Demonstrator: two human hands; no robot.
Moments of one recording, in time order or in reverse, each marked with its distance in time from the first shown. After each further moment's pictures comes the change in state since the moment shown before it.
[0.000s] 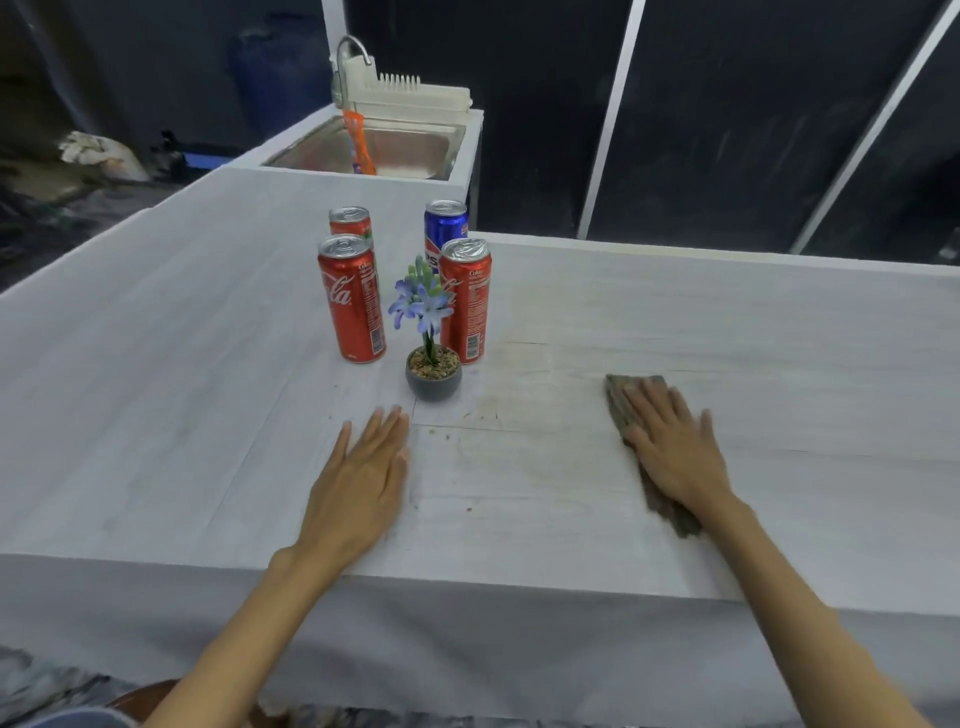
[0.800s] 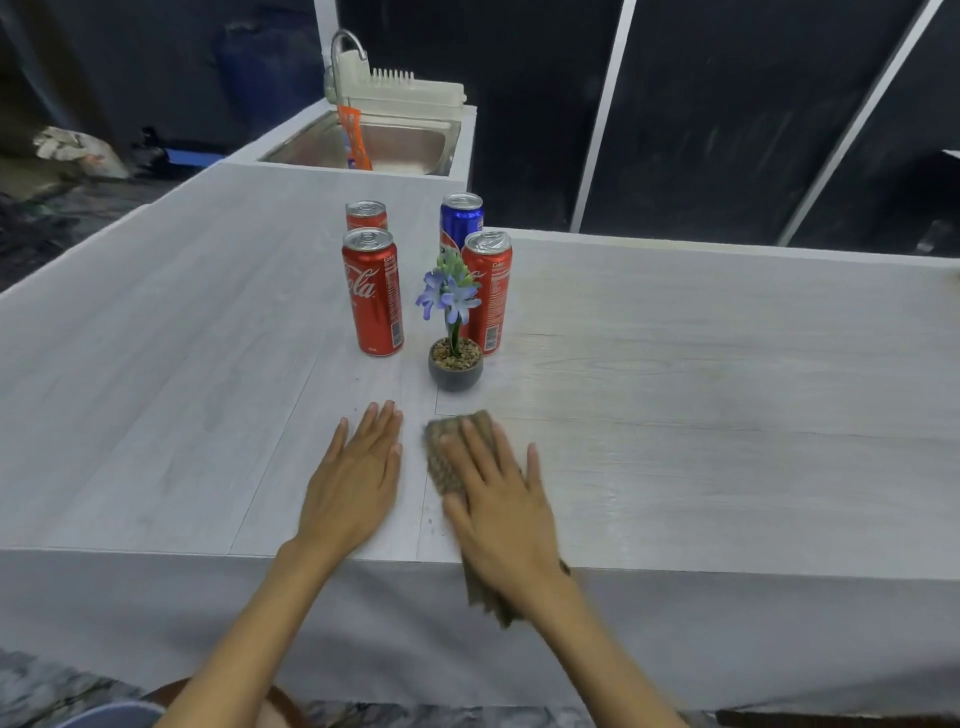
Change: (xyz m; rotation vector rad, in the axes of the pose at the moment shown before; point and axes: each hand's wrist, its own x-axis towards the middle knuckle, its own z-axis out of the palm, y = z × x) left_hand -0.002 -0.038 0.002 0.098 -0.012 -0.005; right_hand -0.089 -0.190 0.053 0.111 0.098 -0.347
